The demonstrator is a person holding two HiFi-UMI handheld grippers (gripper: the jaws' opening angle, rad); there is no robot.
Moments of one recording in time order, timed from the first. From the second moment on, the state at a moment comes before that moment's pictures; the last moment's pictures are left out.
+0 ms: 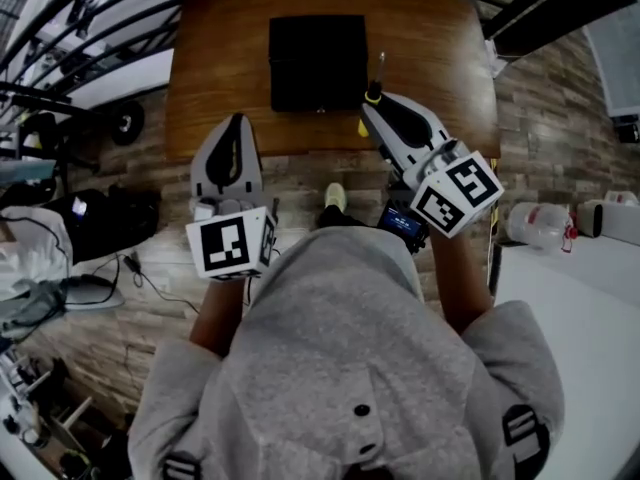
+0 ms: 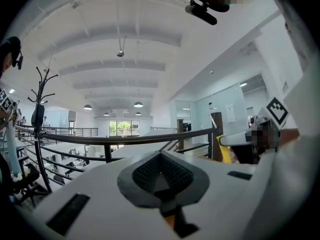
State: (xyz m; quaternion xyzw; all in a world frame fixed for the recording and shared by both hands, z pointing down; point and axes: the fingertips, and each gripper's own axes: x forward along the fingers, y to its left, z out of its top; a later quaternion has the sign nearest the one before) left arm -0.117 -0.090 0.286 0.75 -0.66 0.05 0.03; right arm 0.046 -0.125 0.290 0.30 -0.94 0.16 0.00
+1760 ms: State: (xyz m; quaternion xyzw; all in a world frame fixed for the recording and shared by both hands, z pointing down) left arm -0.085 0.142 0.280 0.77 -0.64 0.03 0.02; right arm 0.085 0.118 0.269 0.35 -0.93 0.10 0.00
